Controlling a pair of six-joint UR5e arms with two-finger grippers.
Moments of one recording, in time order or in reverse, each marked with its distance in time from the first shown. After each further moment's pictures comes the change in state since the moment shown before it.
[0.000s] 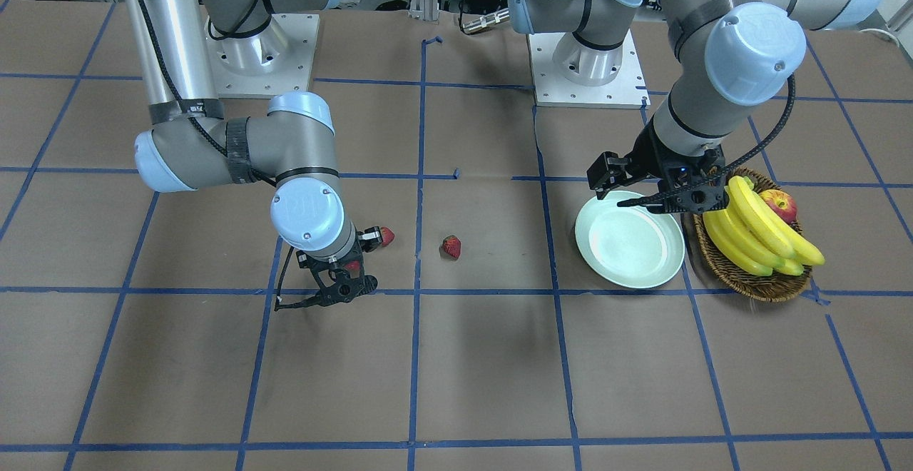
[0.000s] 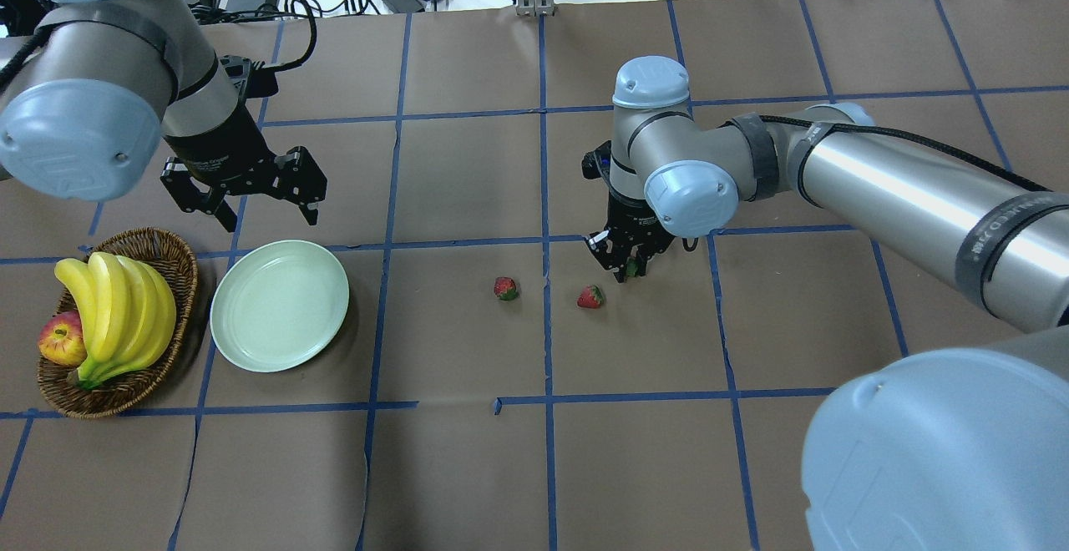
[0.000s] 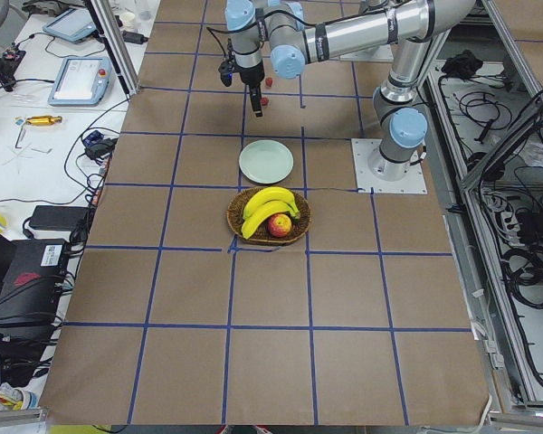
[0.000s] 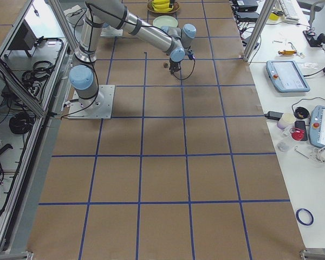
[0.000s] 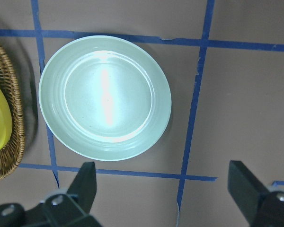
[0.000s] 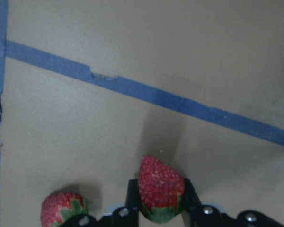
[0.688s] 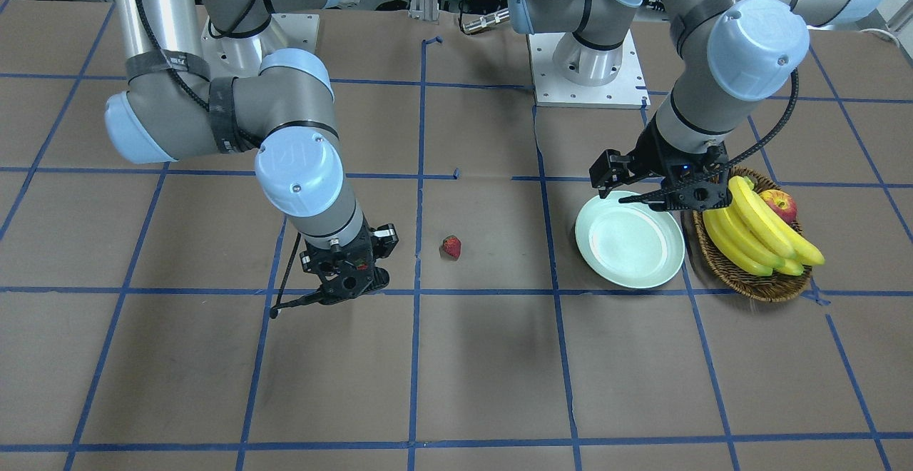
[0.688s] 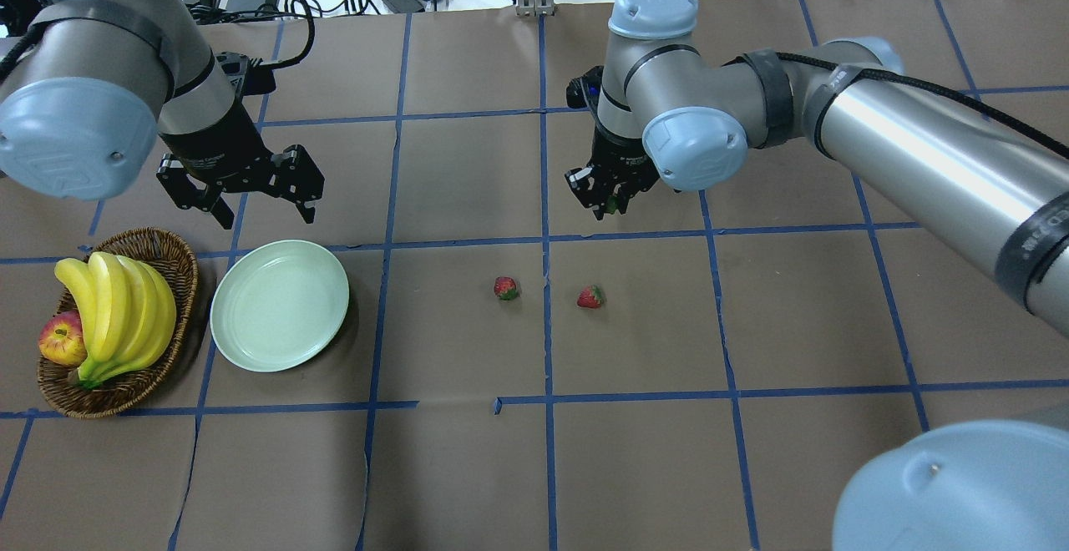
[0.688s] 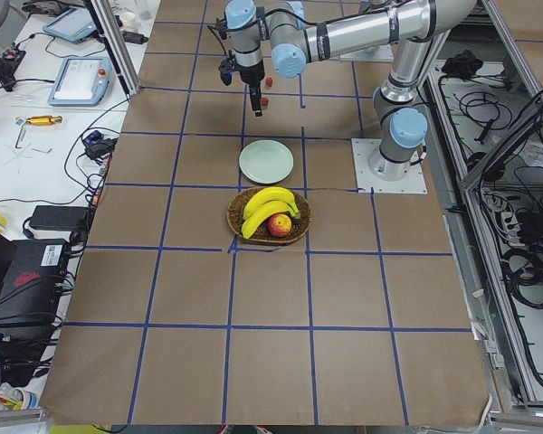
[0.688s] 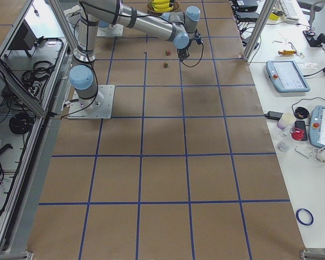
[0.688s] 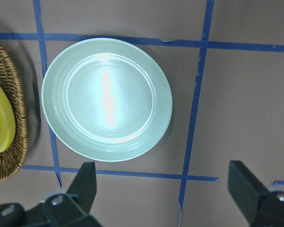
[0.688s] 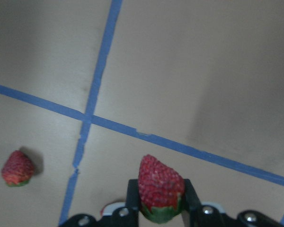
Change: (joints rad) left arm 0.002 0.007 0.004 0.000 0.007 0.015; right arm 0.036 -0.070 -0.135 0.011 0.057 0.051
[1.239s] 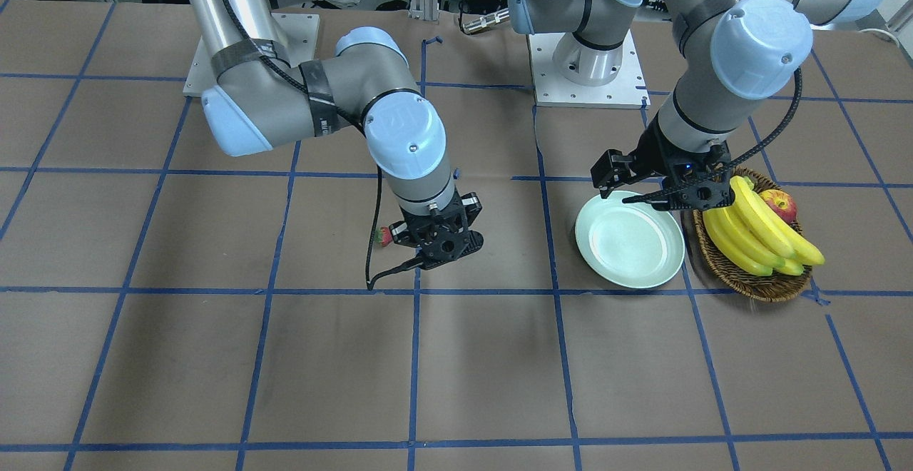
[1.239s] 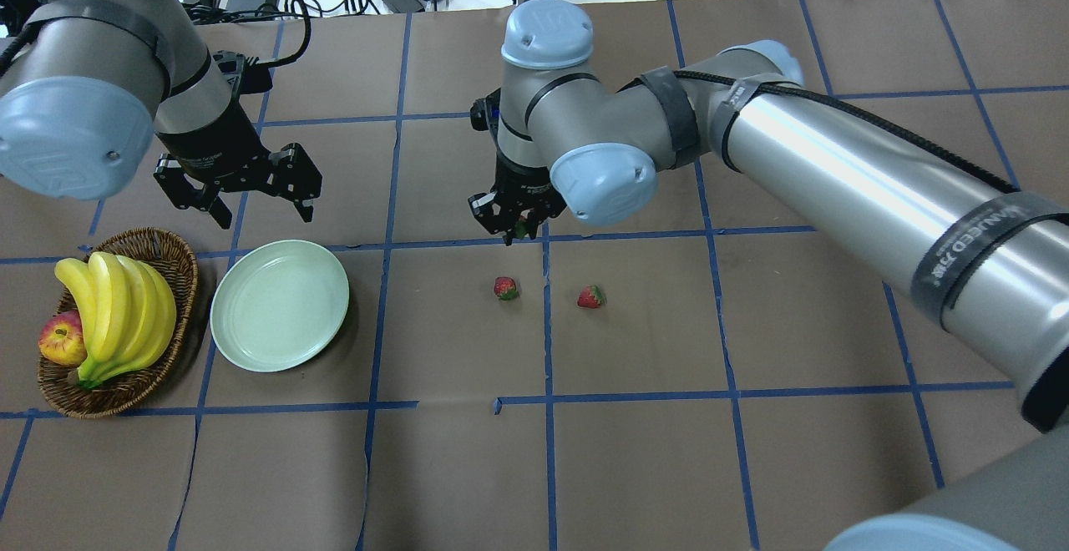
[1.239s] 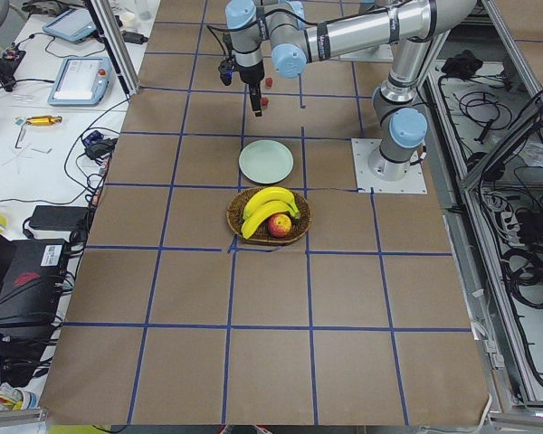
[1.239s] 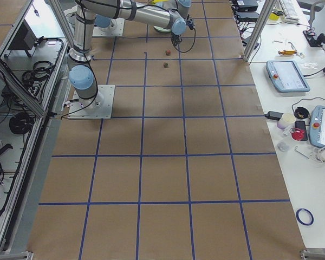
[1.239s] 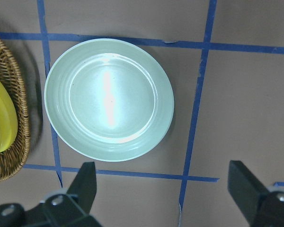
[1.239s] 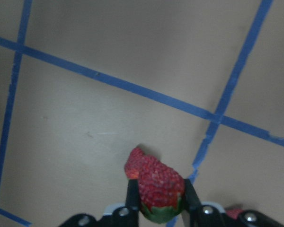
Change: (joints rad) left arm 0.004 0.001 0.000 0.000 -0.005 -0.012; right arm 0.183 0.045 -0.038 -0.036 0.092 0.140
